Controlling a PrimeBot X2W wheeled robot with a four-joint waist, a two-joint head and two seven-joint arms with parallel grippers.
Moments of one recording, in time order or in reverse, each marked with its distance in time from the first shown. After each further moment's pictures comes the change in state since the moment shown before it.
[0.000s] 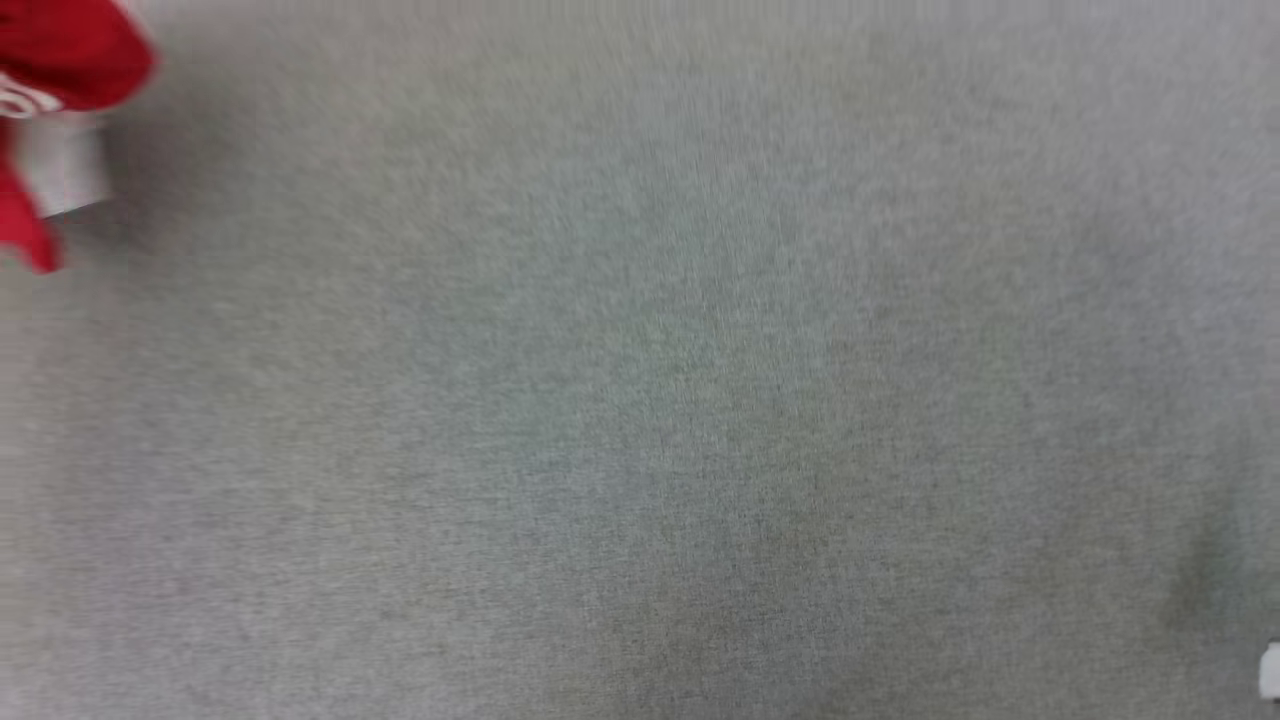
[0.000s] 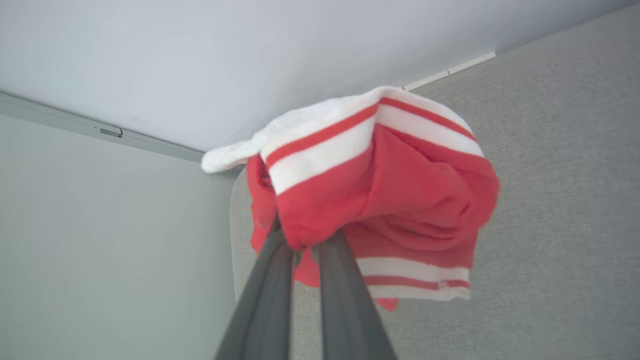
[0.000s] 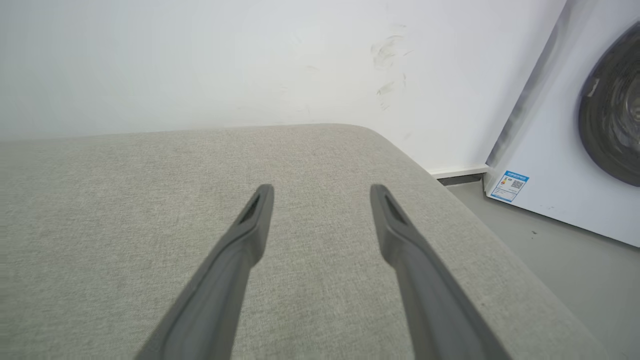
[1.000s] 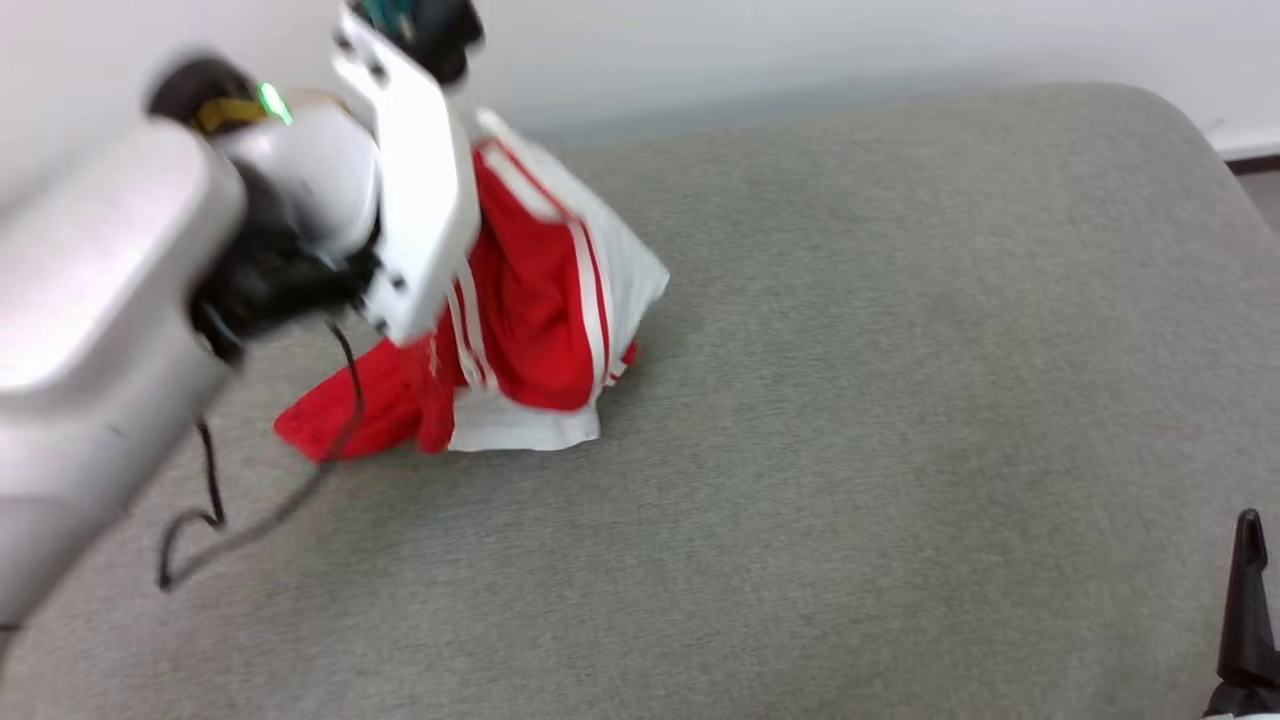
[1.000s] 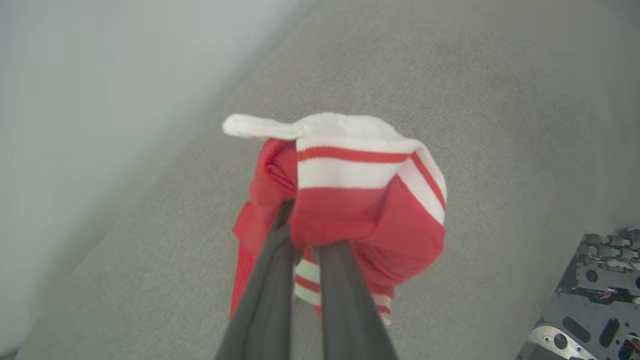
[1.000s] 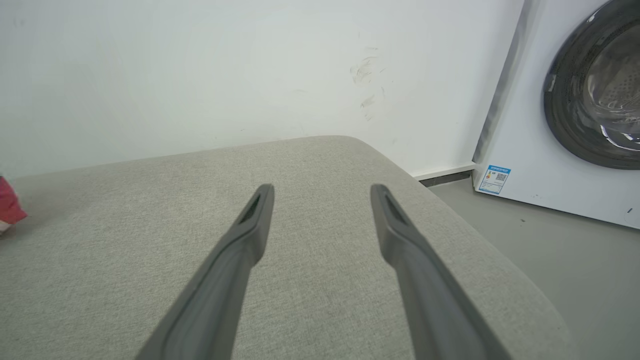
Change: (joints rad) left arm 0.111 -0.217 -0.343 -0.291 -0.425 0.035 -0.028; right arm 0.122 0.011 0.091 0.039 0.016 0.000 0.000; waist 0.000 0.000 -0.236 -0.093
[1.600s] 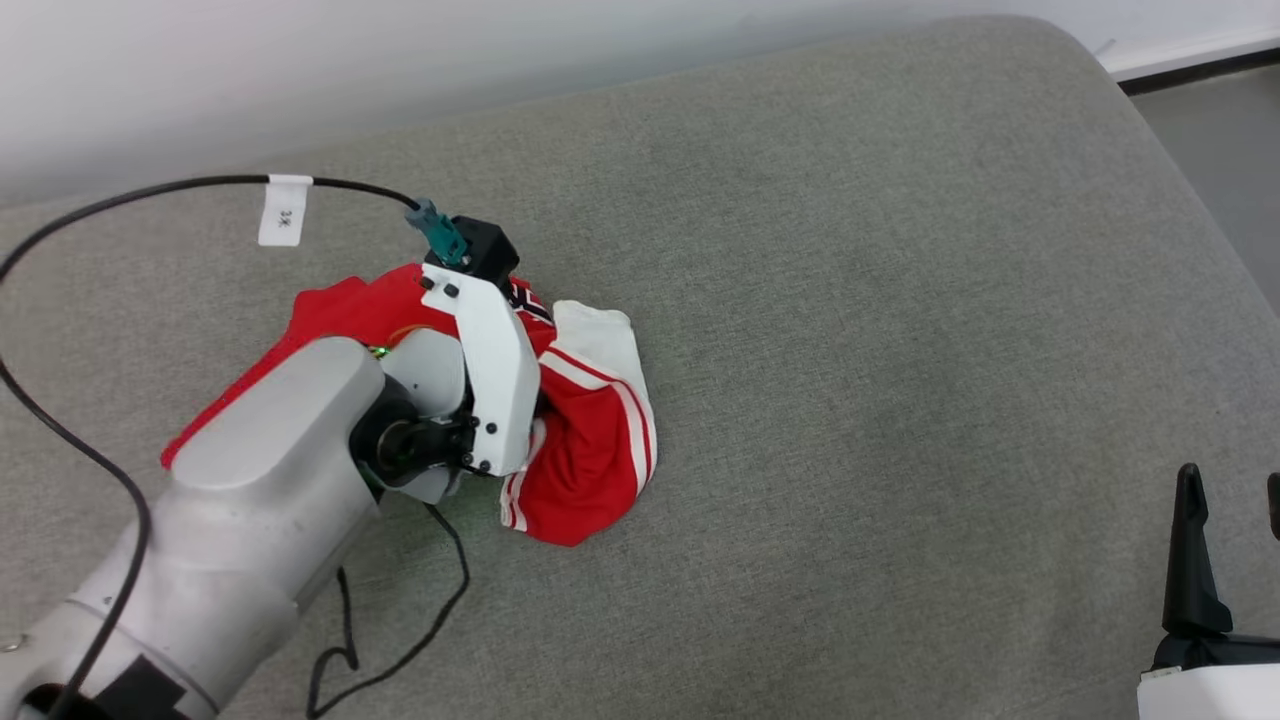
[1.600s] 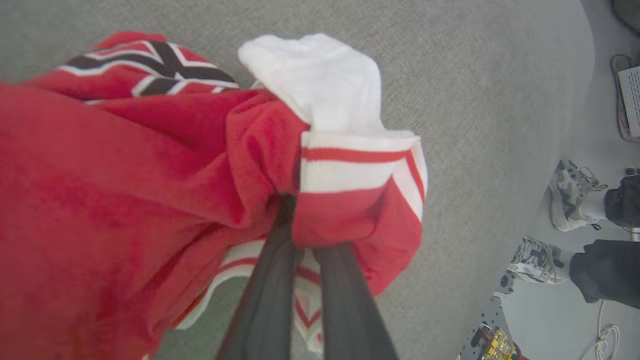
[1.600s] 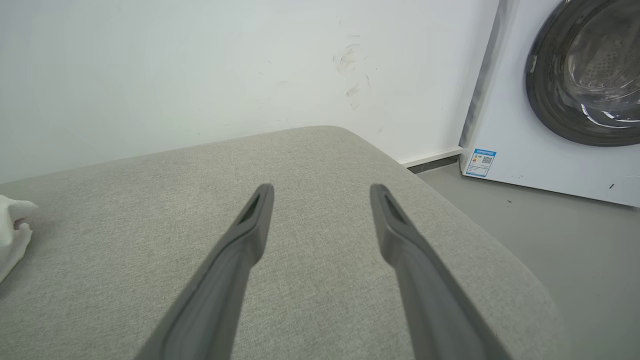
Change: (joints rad) left arm 0.258 -0.225 -0.031 0.386 -0.119 -0.009 -0.195; right arm -0.085 0.000 0.077 0.054 0.026 0.000 0.000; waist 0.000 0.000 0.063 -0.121
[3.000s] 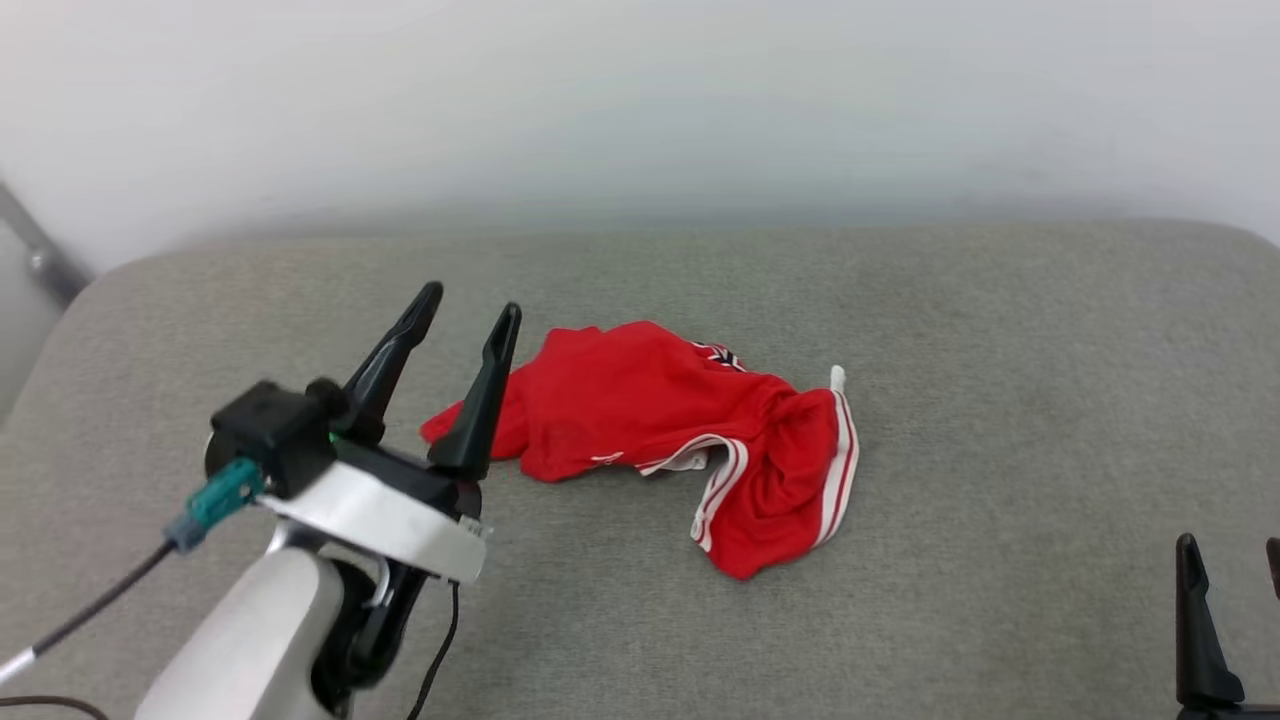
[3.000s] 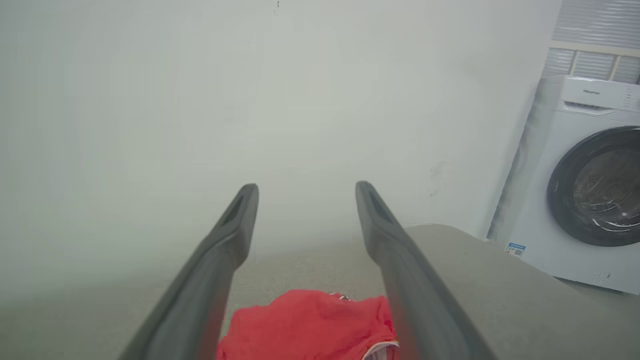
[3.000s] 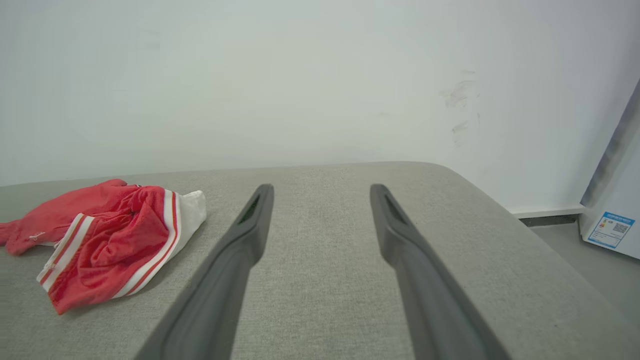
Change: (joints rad) left arm 0.551 0.002 0.478 -0.505 0.478 0.096 -0.896; right arm 0.117 -0.092 0.043 -0.012 0.026 0.000 0.000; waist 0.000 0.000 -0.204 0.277
